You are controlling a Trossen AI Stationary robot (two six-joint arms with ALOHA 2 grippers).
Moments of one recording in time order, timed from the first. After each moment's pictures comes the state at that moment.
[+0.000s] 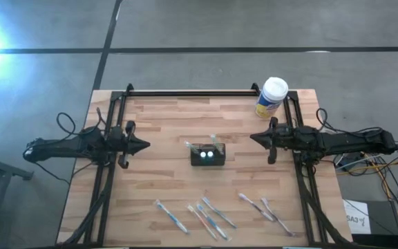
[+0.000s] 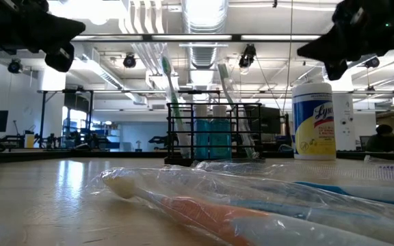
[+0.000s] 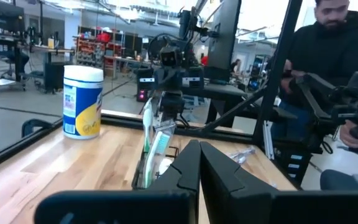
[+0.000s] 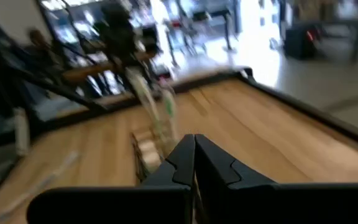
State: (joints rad) left arm 0.02 0.17 0.15 0.07 0.04 -0.17; right arm 0.00 0.49 0.23 0.15 0.20 0.27
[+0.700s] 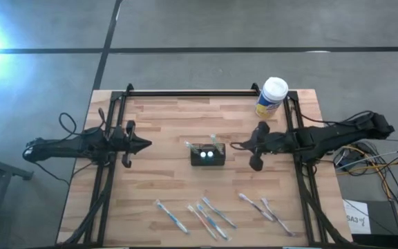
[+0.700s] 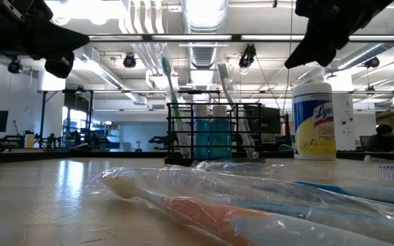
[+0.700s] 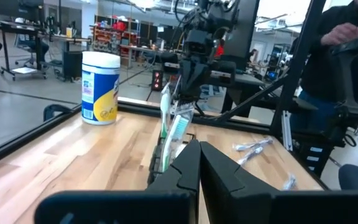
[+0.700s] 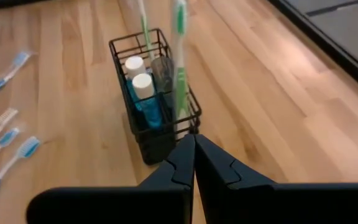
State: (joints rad) left arm 0.02 0.18 0.14 0.03 -0.03 -0.17; right arm 0.18 0.99 0.70 -0.40 0.36 0.37
